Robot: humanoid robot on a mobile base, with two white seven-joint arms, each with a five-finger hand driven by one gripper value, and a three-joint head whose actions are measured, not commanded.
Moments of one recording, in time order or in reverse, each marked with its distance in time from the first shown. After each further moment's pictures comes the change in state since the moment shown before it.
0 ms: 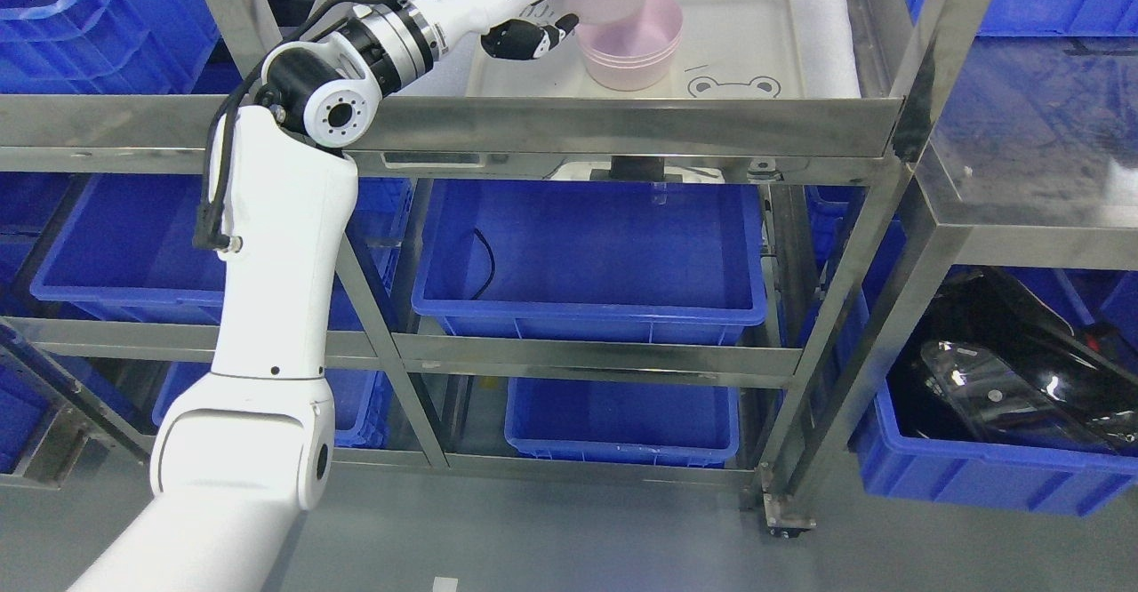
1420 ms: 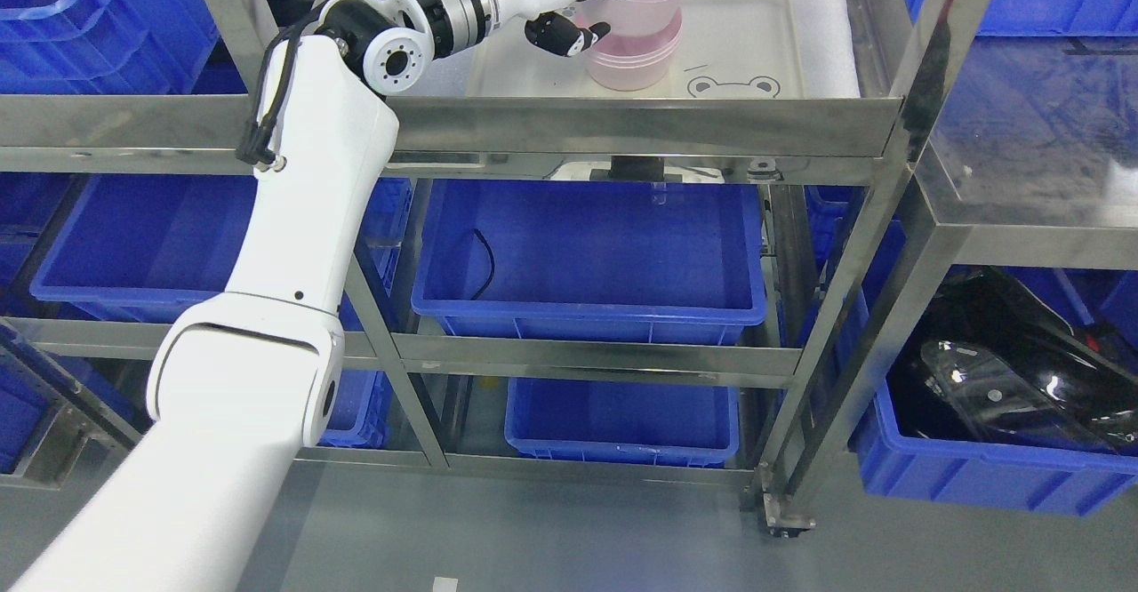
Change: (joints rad) left arm -0.184 -0.032 -0.150 0.315 -0.051 0.002 0.027; right arm 0.000 0.000 0.000 0.000 0.000 0.000 0.000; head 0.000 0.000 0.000
